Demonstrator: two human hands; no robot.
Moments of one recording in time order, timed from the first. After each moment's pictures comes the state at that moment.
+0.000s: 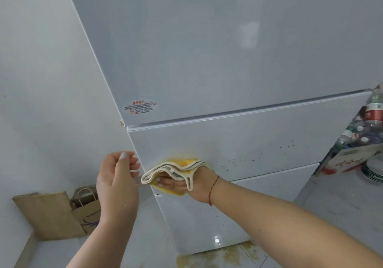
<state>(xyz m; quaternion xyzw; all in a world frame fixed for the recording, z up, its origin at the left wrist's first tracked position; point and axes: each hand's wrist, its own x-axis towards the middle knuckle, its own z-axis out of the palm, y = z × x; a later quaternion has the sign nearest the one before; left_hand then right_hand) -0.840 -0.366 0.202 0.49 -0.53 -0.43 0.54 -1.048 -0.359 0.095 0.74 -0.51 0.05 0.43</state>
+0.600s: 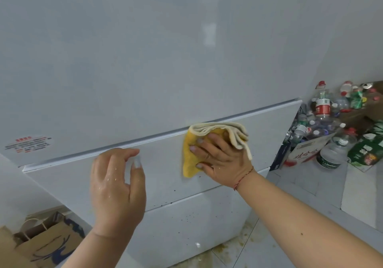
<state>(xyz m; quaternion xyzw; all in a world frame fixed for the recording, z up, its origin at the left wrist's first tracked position) -0.970 -0.337 0.199 0.33 -0.78 -0.14 0.51 -1.222 -0.268 0.122 0.61 -0.55 0.21 0.53</state>
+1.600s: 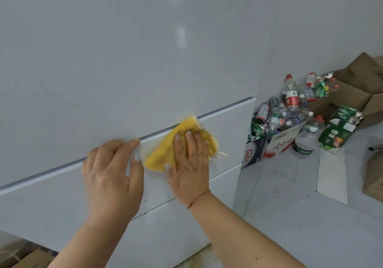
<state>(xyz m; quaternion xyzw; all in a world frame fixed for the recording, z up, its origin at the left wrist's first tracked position) -1.031 -0.318 0.215 0.27 -0.84 -0.05 0.48 -1.173 -0.260 0.114 0.43 -0.75 0.42 0.28</state>
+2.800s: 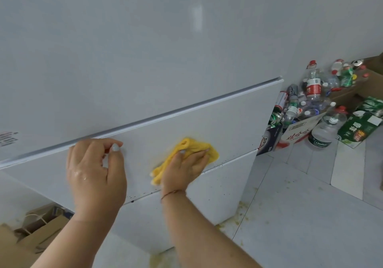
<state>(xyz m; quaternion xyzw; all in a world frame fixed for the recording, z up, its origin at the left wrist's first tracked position) -0.976 -0.332 0.206 0.37 -0.78 -0.14 0.49 -1.080 -0.308 0.124 -0.03 -0.68 0.72 -0.14</state>
